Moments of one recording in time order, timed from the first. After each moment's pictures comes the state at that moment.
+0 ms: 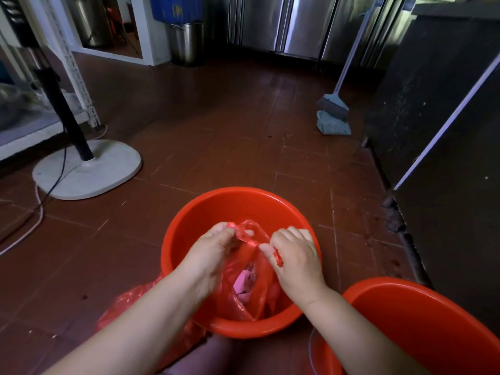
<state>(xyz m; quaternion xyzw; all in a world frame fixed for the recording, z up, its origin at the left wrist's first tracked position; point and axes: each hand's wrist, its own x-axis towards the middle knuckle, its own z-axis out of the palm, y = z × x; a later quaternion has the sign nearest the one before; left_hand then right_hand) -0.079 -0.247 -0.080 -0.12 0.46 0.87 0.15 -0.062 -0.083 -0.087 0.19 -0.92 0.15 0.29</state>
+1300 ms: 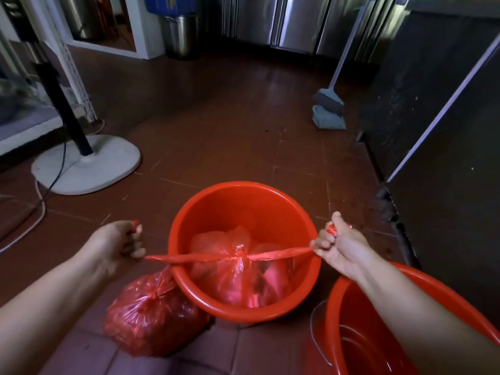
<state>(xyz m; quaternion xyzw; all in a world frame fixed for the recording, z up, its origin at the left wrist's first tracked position) -0.072 -0.397 -0.067 -0.29 0.52 0.80 0.11 -0.067 -0.025 -0.072 -0.27 -0.50 0.82 -0.03</state>
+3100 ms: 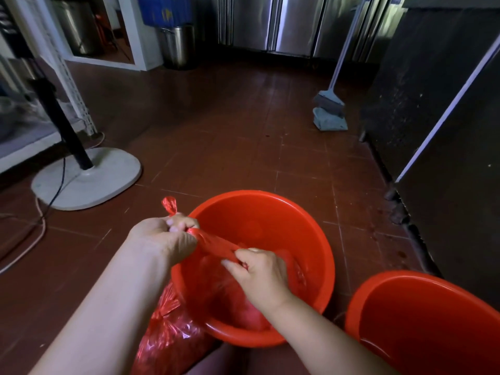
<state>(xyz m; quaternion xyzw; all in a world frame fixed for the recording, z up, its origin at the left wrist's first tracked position) -0.095 -0.329 -0.007 -0.43 0.07 0.89 0.11 -0.050 -0.165 -0.107 0.09 -0.94 0.29 0.18</state>
